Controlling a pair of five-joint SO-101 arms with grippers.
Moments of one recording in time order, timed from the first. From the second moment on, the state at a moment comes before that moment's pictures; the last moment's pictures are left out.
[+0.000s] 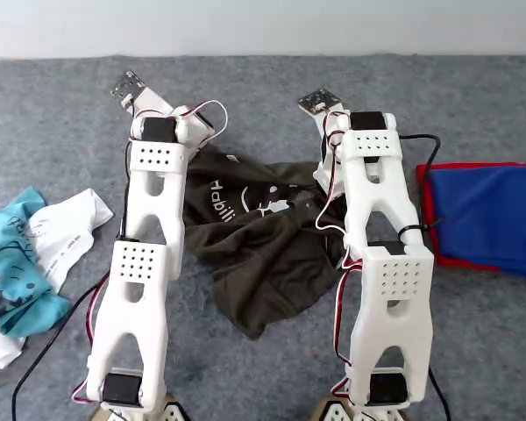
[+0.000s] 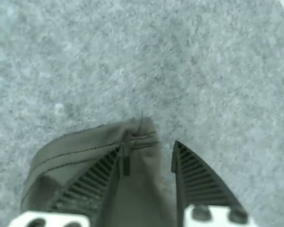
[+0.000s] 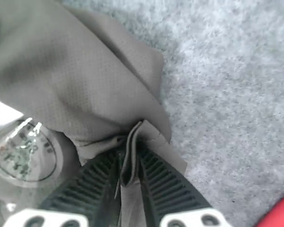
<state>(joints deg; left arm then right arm) 1.7 76.8 -87.3 83.4 57.8 -5.7 46.9 -39.3 84.1 26.8</state>
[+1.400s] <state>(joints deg) 1.3 76.8 -86.2 86.5 56.2 -5.7 46.9 -39.3 84.1 26.8</state>
